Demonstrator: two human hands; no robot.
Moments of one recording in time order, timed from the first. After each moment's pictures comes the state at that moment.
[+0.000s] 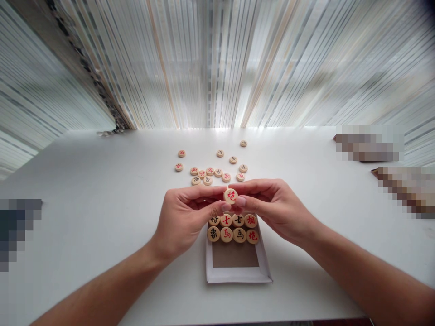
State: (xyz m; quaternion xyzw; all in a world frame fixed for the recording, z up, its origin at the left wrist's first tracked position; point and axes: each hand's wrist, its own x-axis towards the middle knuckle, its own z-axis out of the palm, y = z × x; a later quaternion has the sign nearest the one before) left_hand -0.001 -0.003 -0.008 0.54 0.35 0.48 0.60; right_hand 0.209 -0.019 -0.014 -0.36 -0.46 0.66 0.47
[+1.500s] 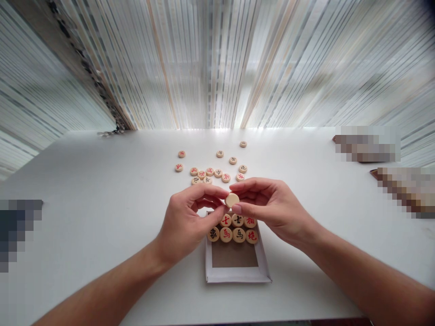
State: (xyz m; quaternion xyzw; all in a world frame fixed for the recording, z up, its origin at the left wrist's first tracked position) left_hand -0.002 -0.004 -0.017 0.66 0.33 0.47 0.48; right_hand 0.206 -0.019 -0.014 -0.37 -0.45 0.64 0.51
